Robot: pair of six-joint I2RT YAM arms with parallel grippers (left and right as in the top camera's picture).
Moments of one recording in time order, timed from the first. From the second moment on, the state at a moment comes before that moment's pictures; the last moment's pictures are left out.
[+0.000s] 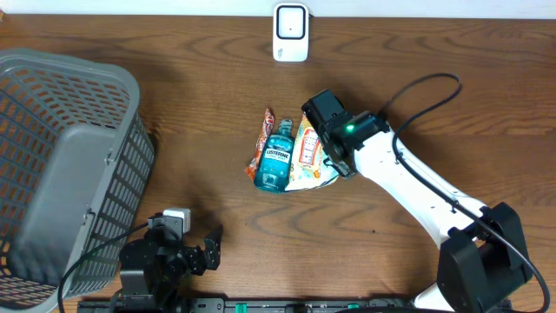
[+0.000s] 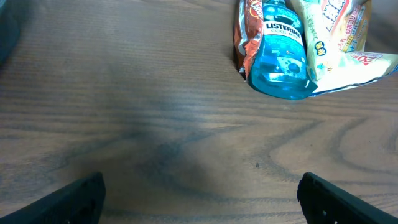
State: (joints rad) left arm -0.01 0.00 0.22 -0.88 0.31 -0.10; right arm 0.58 1.73 1.30 -0.93 0.32 1.69
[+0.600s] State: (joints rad) left arm -0.01 0.00 0.22 -0.88 0.31 -0.10; right arm 0.55 1.71 1.30 -0.76 -0.01 2.02
